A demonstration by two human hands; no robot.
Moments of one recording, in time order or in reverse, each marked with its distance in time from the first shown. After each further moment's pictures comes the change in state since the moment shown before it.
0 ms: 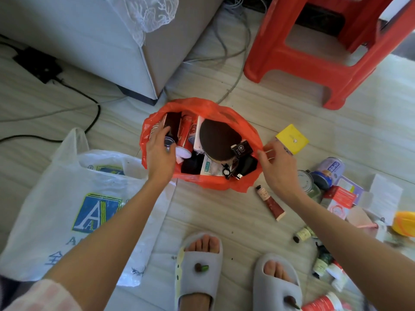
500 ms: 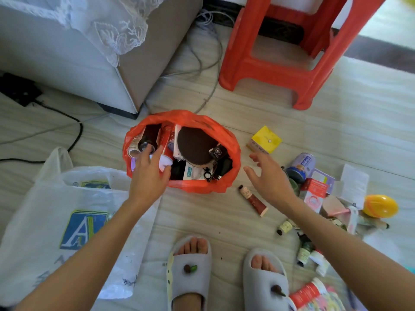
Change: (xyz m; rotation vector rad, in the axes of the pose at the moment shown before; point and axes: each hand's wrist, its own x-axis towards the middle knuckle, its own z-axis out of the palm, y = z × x) left_hand -0.032 0.021 -0.018 0.352 -0.296 0.162; right_hand -0.029 0.019 -0.039 -0.206 -0.151 -0.077
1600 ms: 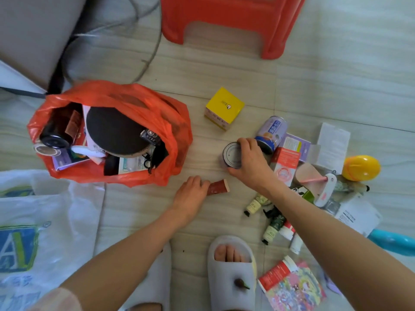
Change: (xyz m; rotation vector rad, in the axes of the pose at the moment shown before) left_hand -0.039 0.118 0.190 0.399 -0.643 0.407; right_hand 0.027 0.135 0.029 -0.006 -0.120 0.071
